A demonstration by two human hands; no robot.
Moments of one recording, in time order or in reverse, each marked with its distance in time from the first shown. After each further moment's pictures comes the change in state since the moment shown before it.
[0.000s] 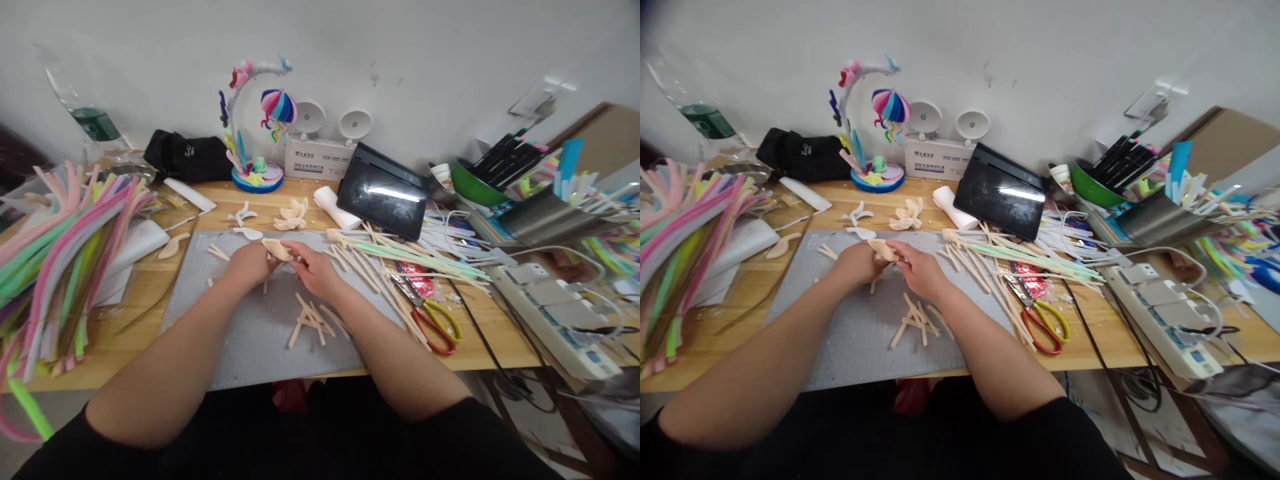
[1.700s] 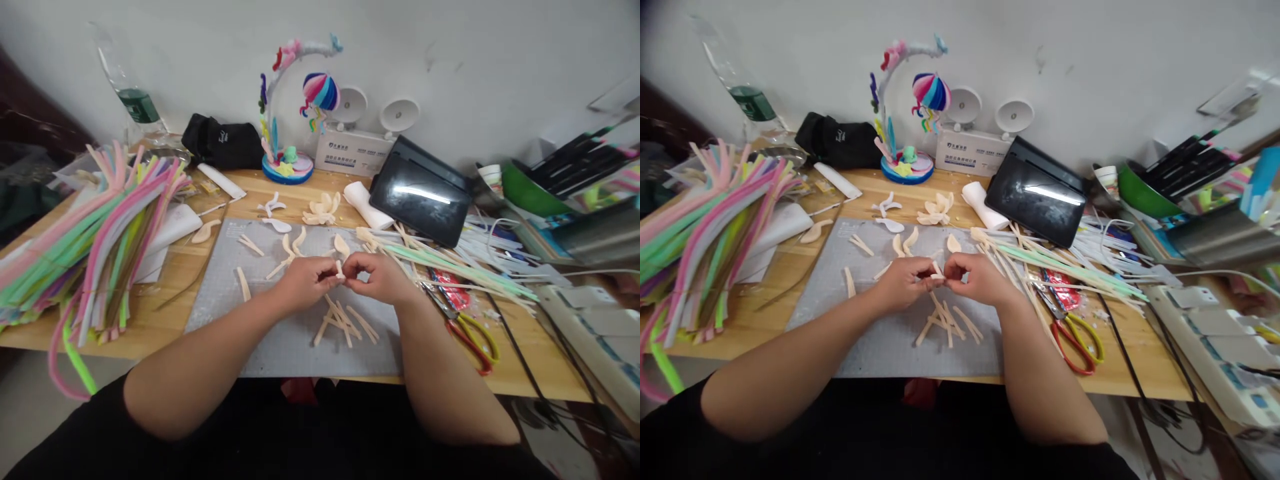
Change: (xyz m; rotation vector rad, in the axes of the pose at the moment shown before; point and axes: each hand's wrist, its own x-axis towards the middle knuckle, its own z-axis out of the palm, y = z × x) left_hand -0.045 0.041 -0.001 -0.684 -0.019 0.351; right_hand -0.017 -0.014 -0.050 -0.067 -0.212 0.025
